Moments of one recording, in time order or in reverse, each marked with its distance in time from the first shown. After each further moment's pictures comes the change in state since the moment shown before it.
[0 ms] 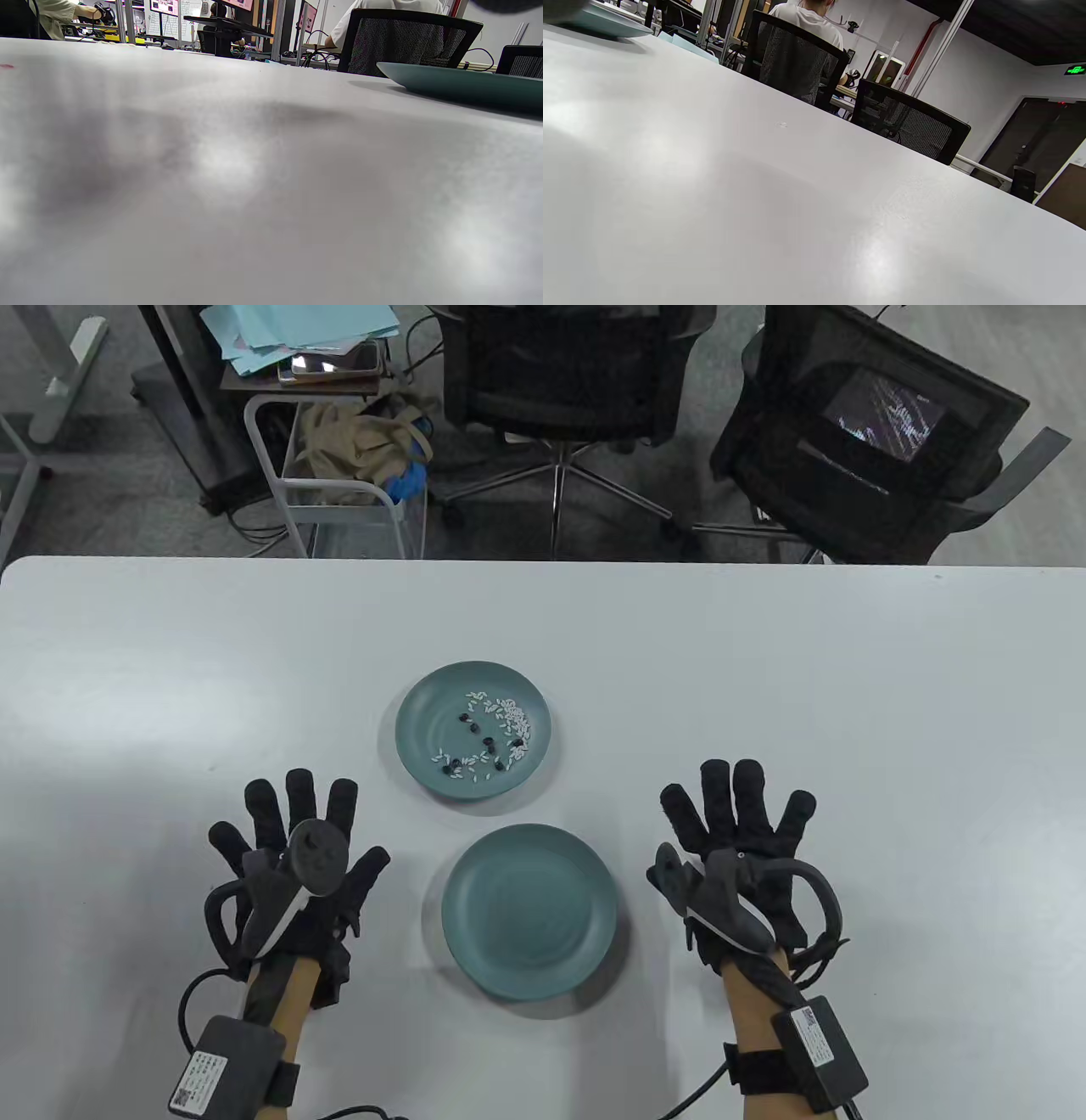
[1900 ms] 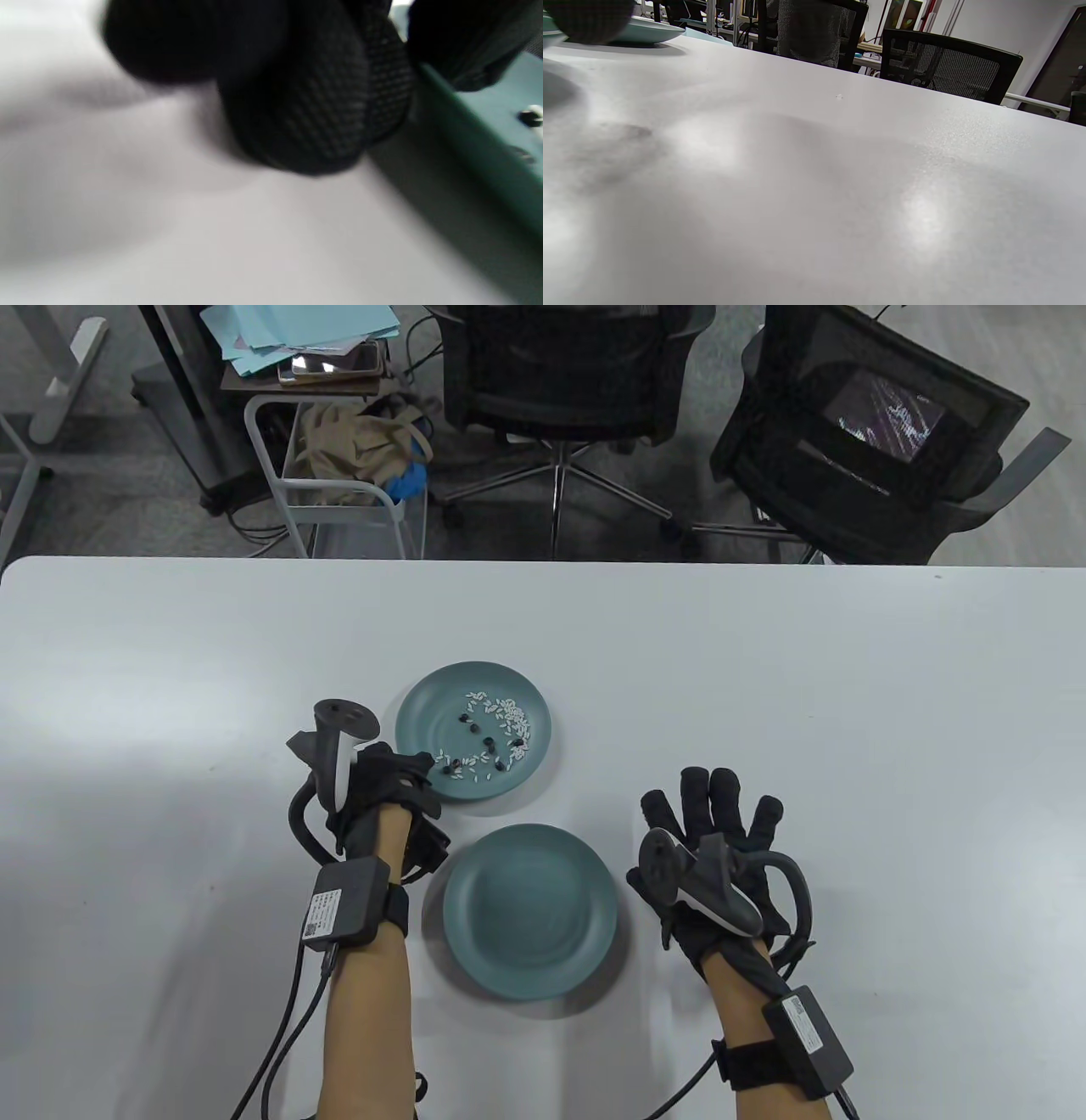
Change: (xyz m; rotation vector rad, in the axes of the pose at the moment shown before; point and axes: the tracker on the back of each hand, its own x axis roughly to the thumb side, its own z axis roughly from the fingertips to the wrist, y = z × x) left_hand 0.056 -0.014 -0.103 -0.353 0.488 0.479; right_hand 0.016 0.002 -0.009 0.137 -0.059 -0.200
